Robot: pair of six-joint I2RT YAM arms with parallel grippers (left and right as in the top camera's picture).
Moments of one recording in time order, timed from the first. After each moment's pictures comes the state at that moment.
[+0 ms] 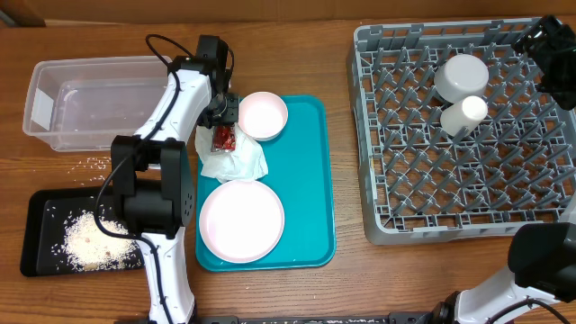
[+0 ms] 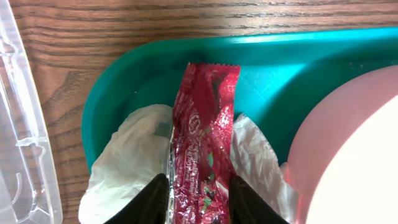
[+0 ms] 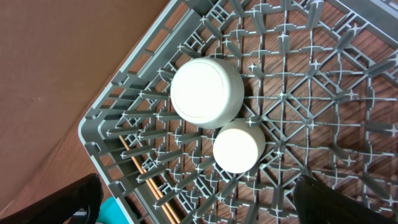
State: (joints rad) left arm -0.13 2.24 1.80 -0.96 -0.04 -0.13; right arm -0.36 1.84 2.09 -1.25 -0.21 0.49
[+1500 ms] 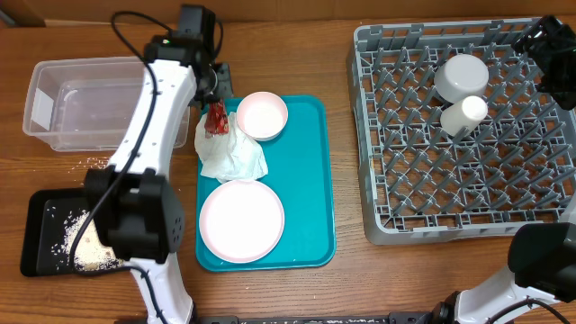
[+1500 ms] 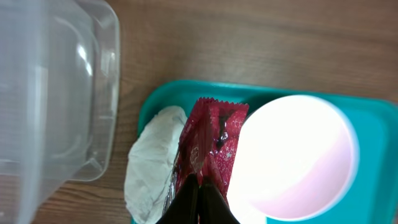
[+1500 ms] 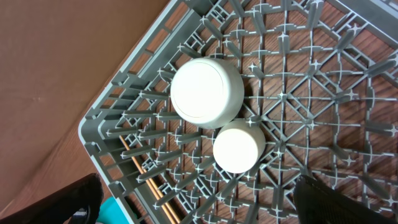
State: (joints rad) left arm -0.12 2.04 1.90 -1.06 -0.04 -0.29; right arm -0.36 1.84 2.09 -1.25 -0.21 0.49
